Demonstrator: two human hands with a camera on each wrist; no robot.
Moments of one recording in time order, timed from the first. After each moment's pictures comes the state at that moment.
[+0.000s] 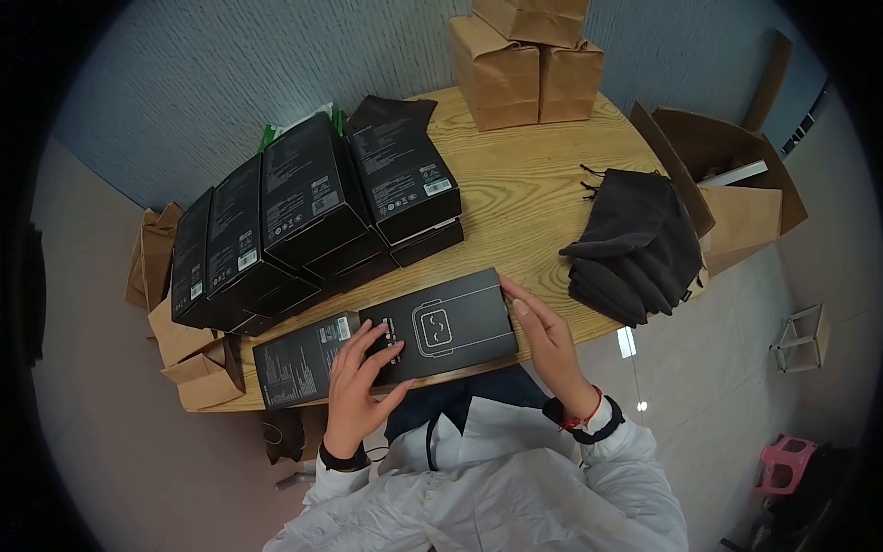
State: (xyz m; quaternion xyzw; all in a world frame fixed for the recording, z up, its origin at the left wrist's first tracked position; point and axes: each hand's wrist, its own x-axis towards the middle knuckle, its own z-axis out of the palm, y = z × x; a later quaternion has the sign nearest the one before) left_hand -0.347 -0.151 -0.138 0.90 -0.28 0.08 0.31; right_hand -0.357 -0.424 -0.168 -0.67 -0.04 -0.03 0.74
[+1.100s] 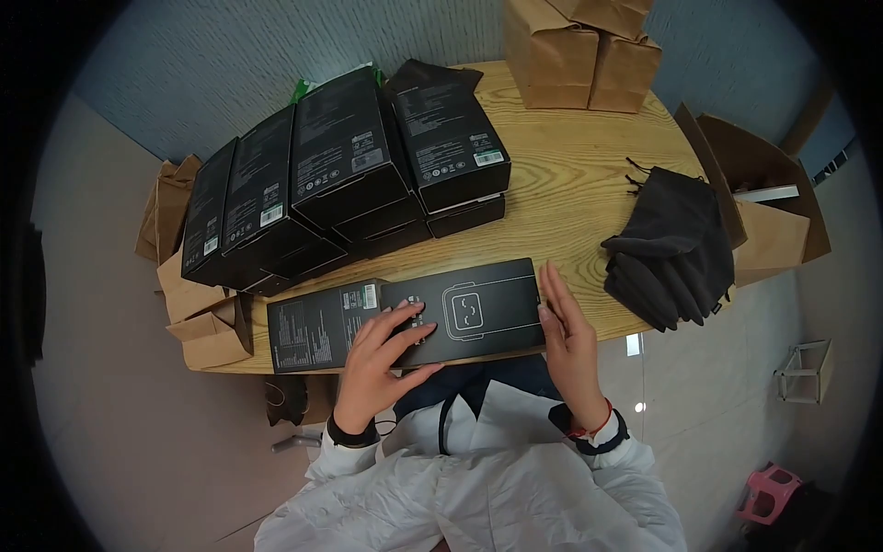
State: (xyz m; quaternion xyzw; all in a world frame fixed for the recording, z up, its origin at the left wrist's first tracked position) left_hand -0.343 -0.146 -0.143 0.88 -0.31 0.08 0.35; right_hand -0.367 -0.404 -0.173 -0.71 0.05 -0.09 0.70
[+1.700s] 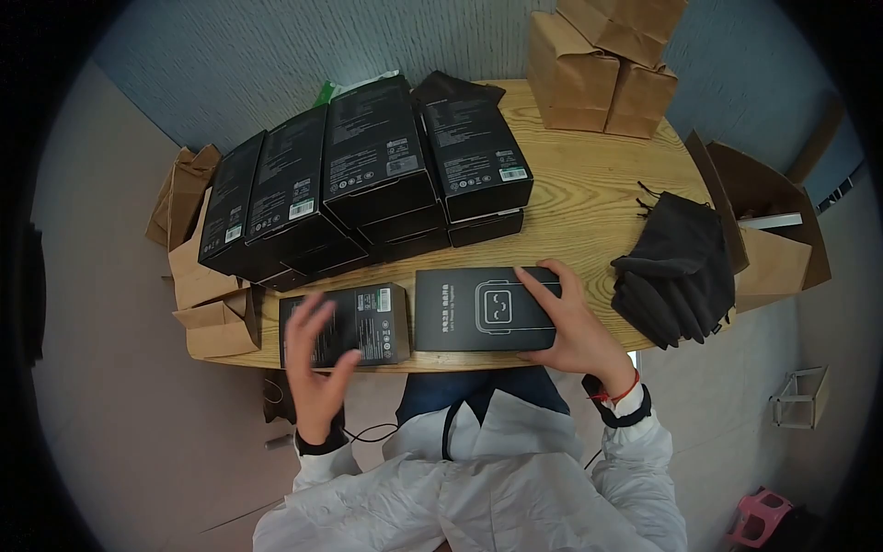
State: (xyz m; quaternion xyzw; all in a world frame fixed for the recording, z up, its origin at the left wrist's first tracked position) left_hand -0.360 -0.089 -0.112 0.89 -0.14 0.21 0.37; right_hand -0.327 -0.421 -0.139 -0.91 -0.22 0.02 0.35
